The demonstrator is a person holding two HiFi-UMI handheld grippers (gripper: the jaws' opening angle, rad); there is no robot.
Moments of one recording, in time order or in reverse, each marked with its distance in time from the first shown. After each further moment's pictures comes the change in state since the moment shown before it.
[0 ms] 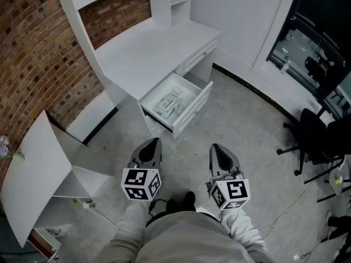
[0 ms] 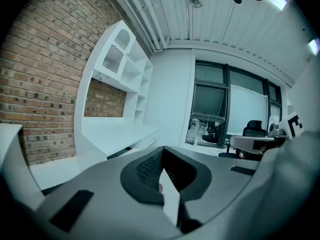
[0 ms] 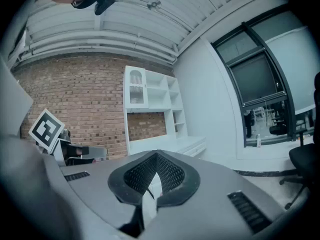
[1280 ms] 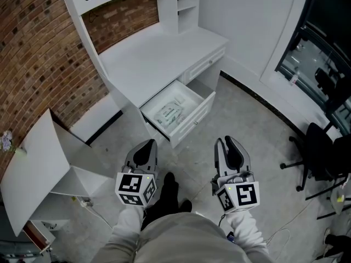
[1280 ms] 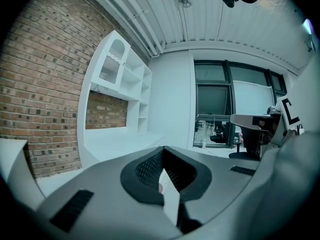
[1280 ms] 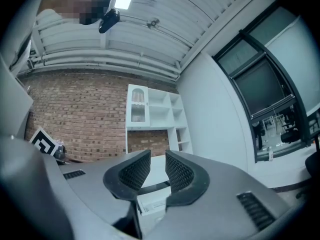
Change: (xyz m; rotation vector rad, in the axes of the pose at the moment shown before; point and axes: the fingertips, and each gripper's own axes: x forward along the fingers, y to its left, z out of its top) left arm 0.029 -0.018 0.035 0.083 -0.065 0.075; right arm 0.020 -0.052 0.085 -0.029 -0.202 0.079
